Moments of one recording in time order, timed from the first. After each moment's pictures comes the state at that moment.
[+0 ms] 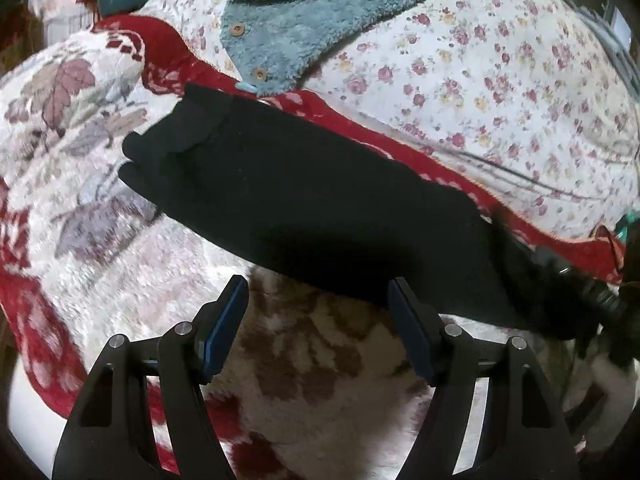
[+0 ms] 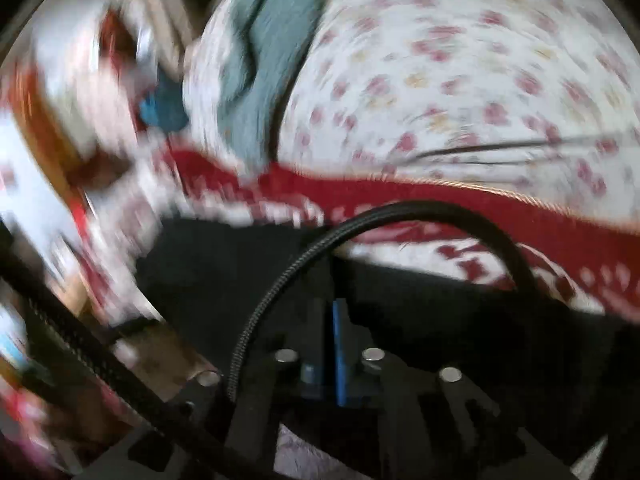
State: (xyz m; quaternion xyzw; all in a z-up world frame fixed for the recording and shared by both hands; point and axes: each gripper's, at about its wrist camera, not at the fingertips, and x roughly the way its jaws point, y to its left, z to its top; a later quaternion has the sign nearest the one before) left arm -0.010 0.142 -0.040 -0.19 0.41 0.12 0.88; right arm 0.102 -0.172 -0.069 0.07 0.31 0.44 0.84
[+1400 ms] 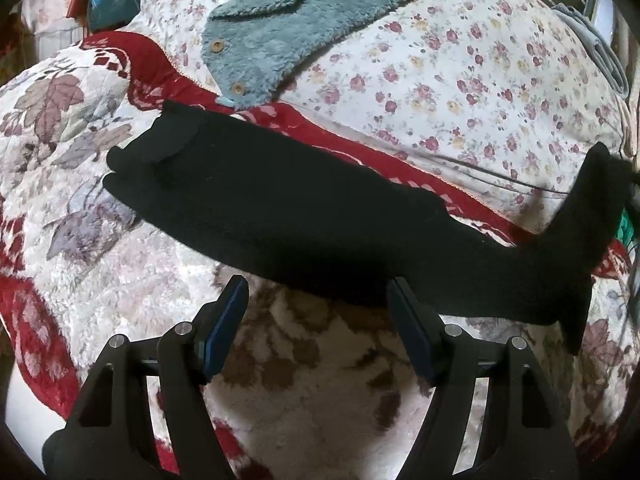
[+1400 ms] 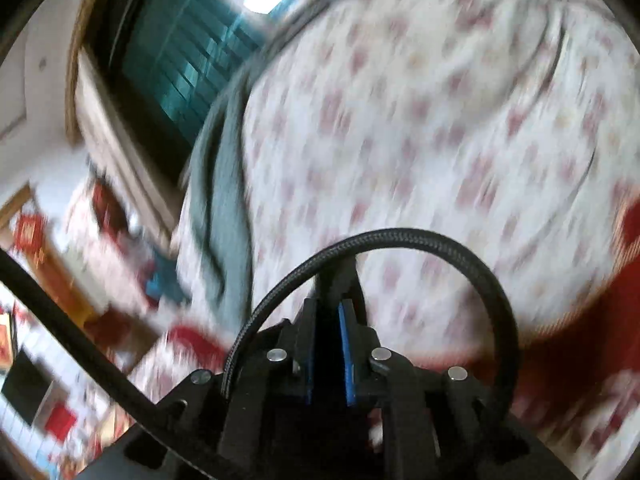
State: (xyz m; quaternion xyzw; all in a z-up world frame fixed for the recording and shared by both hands) left arm -0.012 0.120 -0.031 -0.17 0.40 0.11 0.90; right arm 0.185 -0.362 0.038 0.26 0.14 0.38 0.88
